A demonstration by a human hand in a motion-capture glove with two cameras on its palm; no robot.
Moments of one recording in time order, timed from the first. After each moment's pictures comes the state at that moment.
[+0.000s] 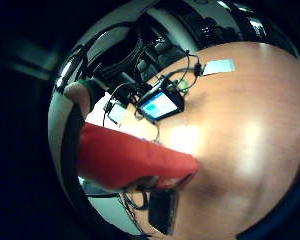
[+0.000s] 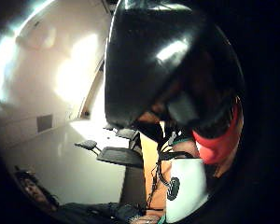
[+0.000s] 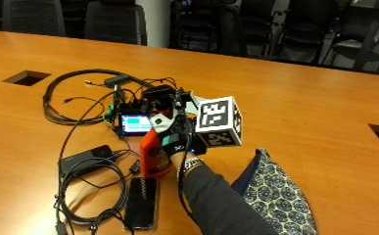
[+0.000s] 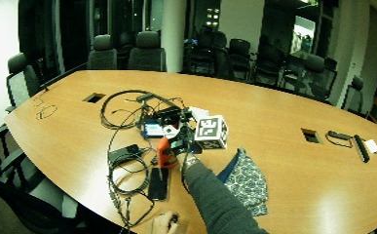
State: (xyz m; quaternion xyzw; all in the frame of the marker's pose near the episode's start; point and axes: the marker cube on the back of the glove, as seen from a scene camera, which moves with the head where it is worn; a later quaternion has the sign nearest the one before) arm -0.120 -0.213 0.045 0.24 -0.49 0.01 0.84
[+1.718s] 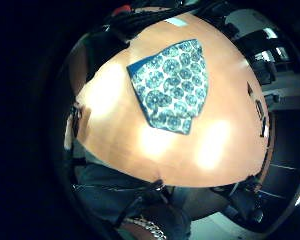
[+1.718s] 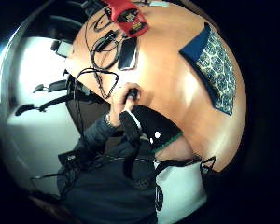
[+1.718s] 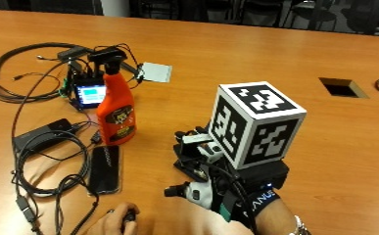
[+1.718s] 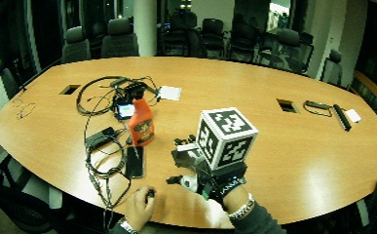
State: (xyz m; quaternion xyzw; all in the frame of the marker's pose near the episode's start) arm -0.071 0.002 -0.027 0.01 -0.03 -0.11 0.99
